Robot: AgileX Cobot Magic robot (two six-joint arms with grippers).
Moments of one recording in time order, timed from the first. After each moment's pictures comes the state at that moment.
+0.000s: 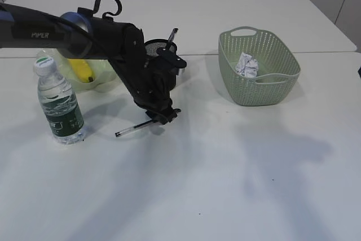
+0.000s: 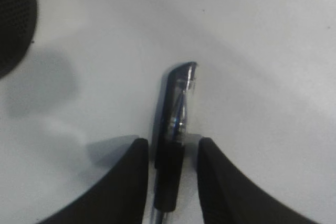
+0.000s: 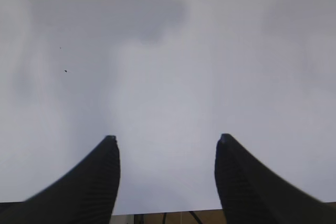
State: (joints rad) left arm -0.48 2.34 -1.75 -0.18 0.70 0.46; right arm 0.12 1.38 -1.17 -0.10 1.23 0.12
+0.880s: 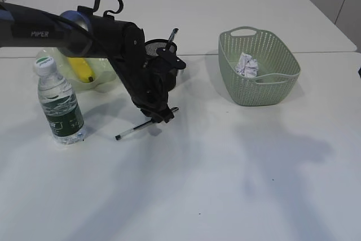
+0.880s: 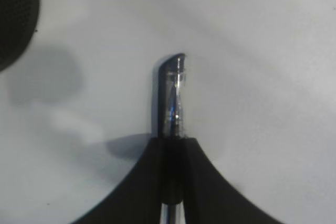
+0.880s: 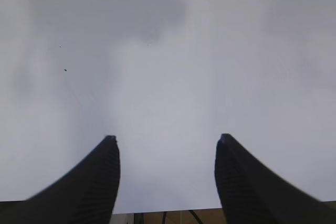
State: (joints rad) left arm -0.48 2.34 -1.76 -0.14 0.72 0.45; right arm 0.12 1.38 -1.17 -0.10 1.23 0.12
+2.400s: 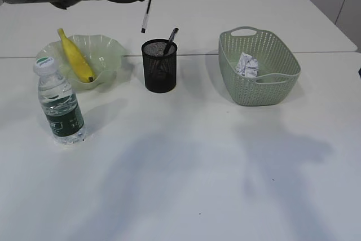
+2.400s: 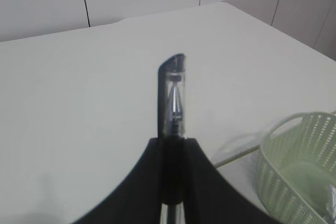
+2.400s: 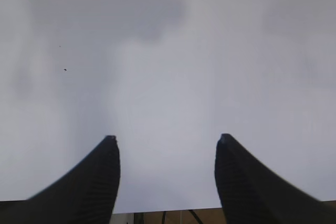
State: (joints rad) left arm -0.41 2.13 -1.75 -0.53 -0.04 0.45; right arm 0.12 1.38 -1.17 -0.10 1.23 0.12
